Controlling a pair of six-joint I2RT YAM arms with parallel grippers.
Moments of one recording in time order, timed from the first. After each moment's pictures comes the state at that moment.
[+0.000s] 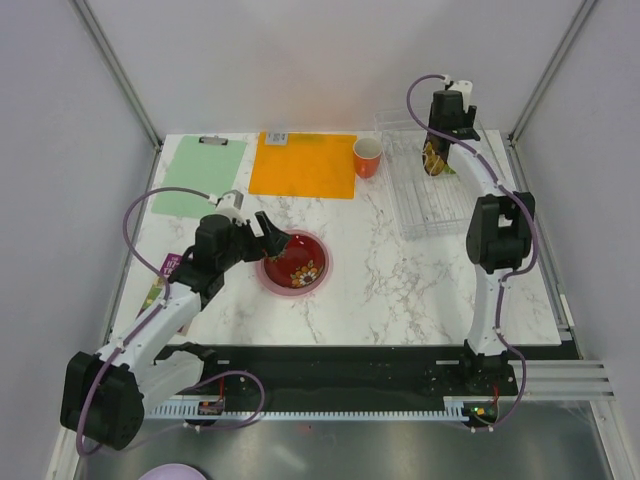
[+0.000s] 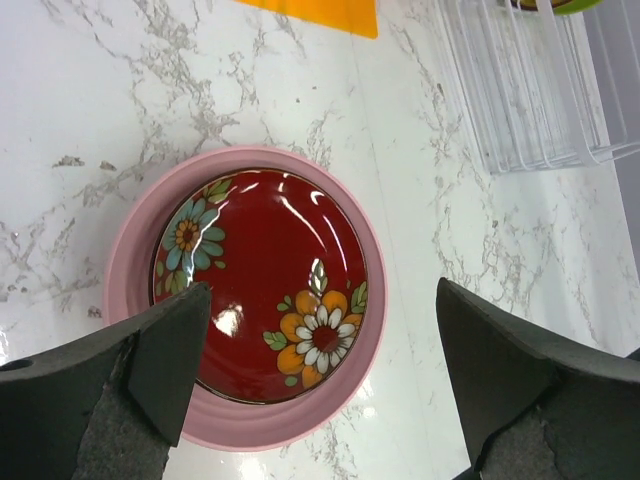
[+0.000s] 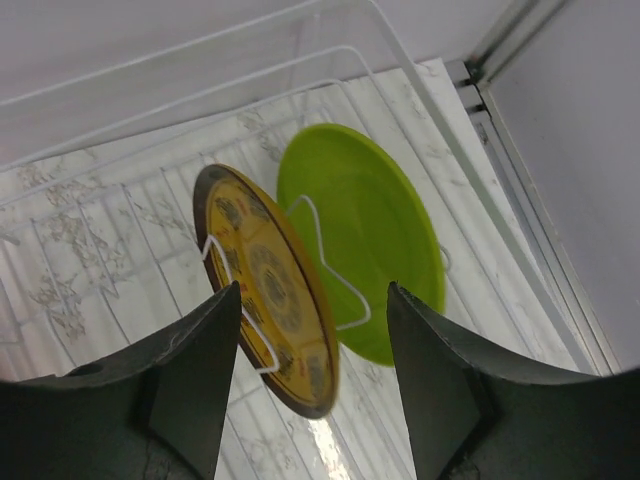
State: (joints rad) left arm -0.34 1.02 0.58 -0.01 0.15 -0.54; right arm 0.11 2.17 1.94 -0.29 0.54 0.12
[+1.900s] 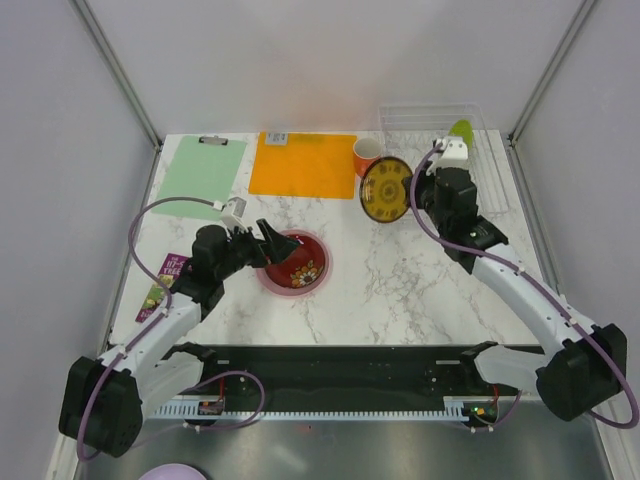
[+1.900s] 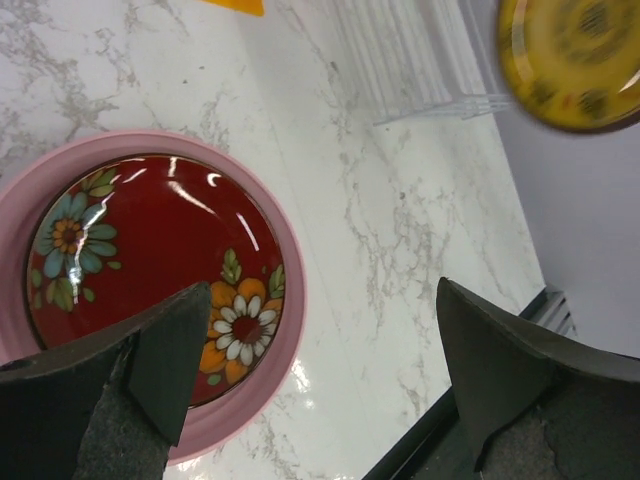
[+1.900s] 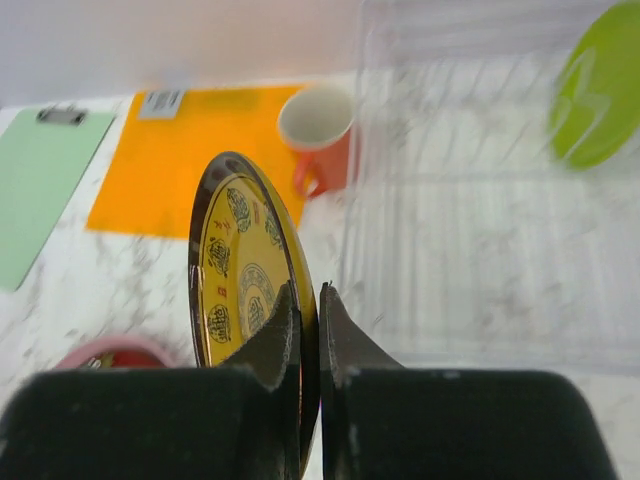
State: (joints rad) left arm -0.34 0.97 0.48 0.17 0.34 -0.62; right arm 0.42 1.20 1.05 -0.06 0.28 0.27
